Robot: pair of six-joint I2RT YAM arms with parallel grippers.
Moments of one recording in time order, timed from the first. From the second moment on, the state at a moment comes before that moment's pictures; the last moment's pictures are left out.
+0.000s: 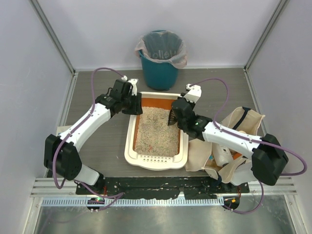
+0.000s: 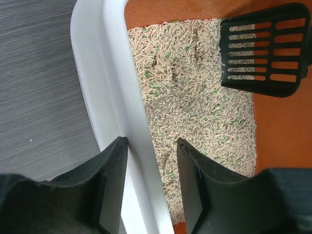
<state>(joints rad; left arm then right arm) -0.46 1.48 1.24 -0.61 0.10 -0.29 0.82 1.38 0.95 0.02 0.89 0.58</state>
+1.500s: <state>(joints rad) -0.46 1.47 1.20 -0.58 0.11 -0.28 0.83 1.62 0.87 0.40 0.80 0.84</state>
